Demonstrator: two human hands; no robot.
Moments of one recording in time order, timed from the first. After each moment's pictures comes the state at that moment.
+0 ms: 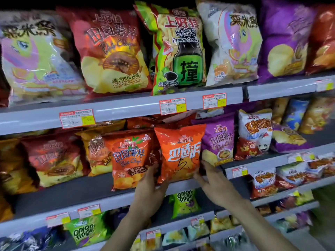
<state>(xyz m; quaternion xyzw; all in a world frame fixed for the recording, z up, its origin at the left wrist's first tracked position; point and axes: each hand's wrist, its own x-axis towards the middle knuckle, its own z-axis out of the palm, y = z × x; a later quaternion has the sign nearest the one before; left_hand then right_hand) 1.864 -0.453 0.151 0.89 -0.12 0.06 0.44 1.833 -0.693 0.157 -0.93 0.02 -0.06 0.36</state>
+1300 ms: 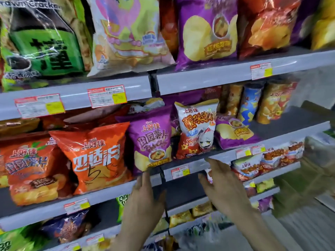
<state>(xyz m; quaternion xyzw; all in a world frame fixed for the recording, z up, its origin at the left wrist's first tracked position) 1.824 -0.688 0.139 0.95 -0.12 0.02 0.30 1.789 -0.923 0.141 -0.96 0.12 -0.13 0.20</state>
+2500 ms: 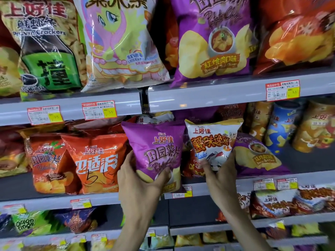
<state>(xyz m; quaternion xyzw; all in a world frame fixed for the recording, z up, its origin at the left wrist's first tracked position) 1.862 -0.756 0.166 0.82 0.09 0.31 0.47 1.902 -0.968 0.123 -0.79 0.06 -0.27 0.55</state>
